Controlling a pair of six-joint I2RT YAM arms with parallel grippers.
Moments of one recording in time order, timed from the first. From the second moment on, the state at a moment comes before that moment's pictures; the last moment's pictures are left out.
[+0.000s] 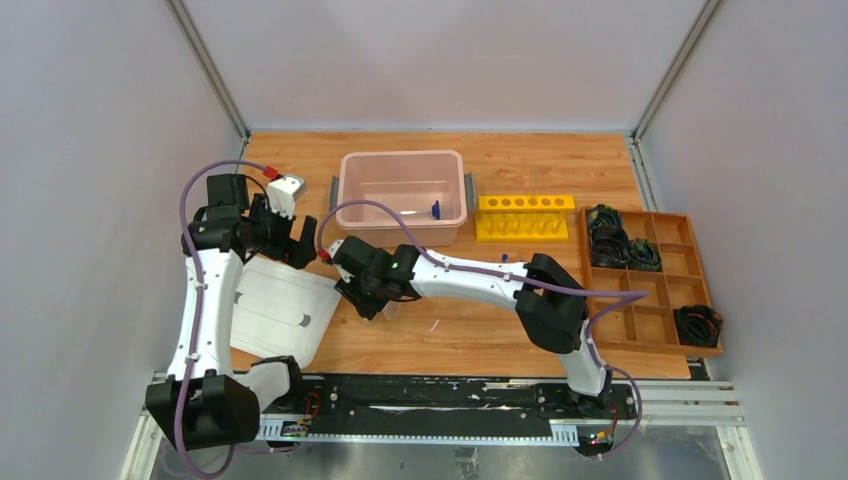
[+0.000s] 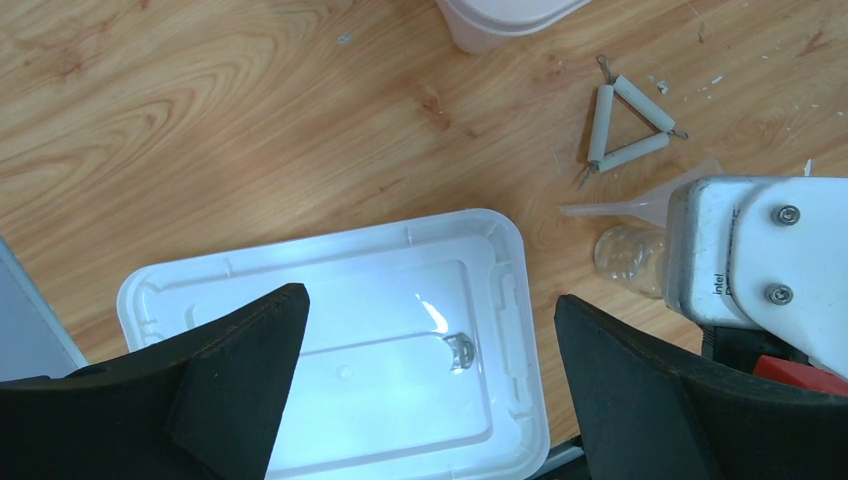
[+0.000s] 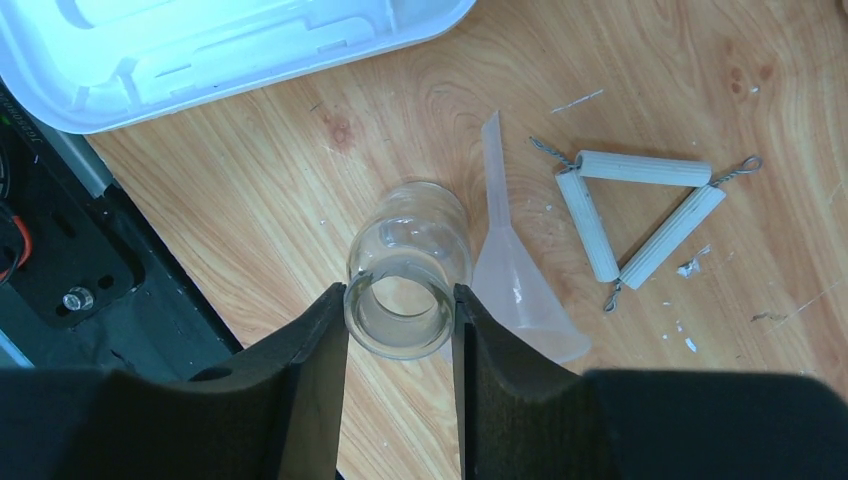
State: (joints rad) left arm 0.16 1.10 1.10 -0.95 0.44 0.48; right arm 1.19 2.02 1.65 -0.59 -0.01 0.17
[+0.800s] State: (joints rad) left arm 0.17 1.12 1.06 -0.94 0.48 0.49; right arm 1.00 1.83 2.04 -0.69 0.17 0.12
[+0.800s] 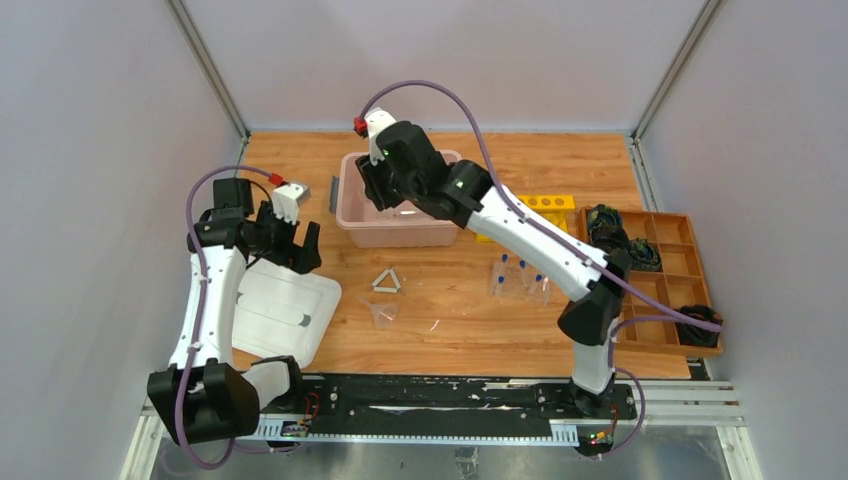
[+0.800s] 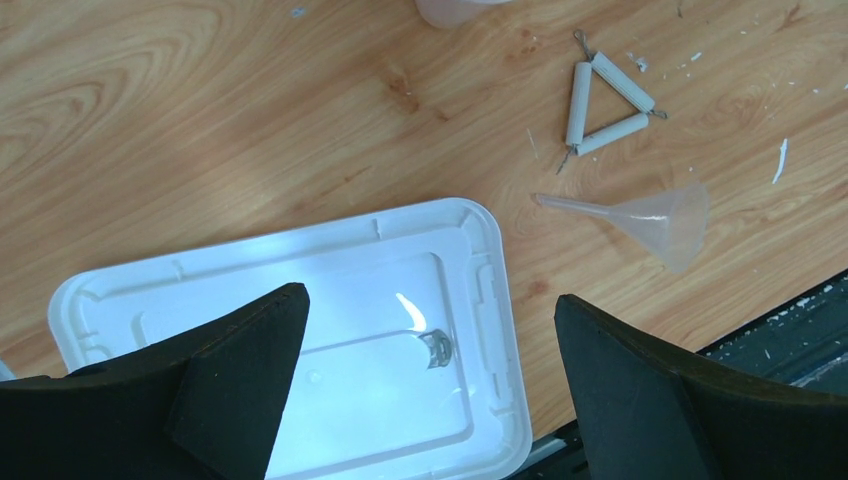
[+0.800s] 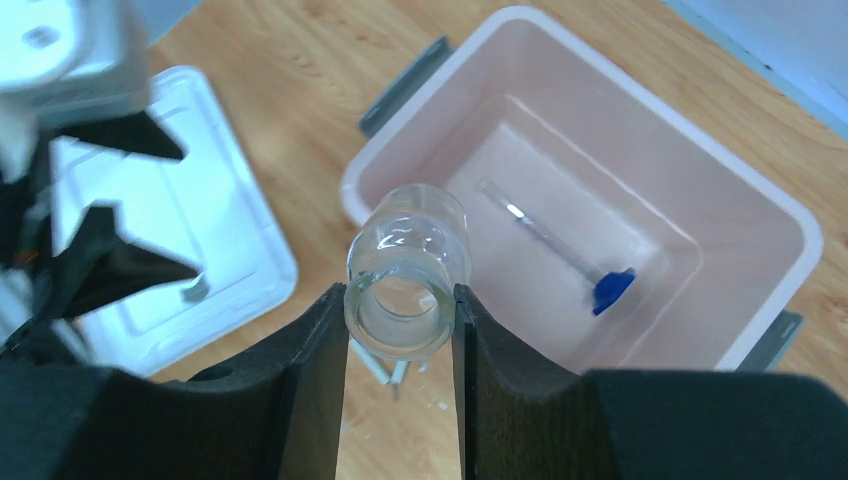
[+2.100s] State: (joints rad) left arm 0.17 1.12 0.97 -0.94 0.54 0.60; right arm 0.80 2.36 2.24 -0.51 -0.02 0.17
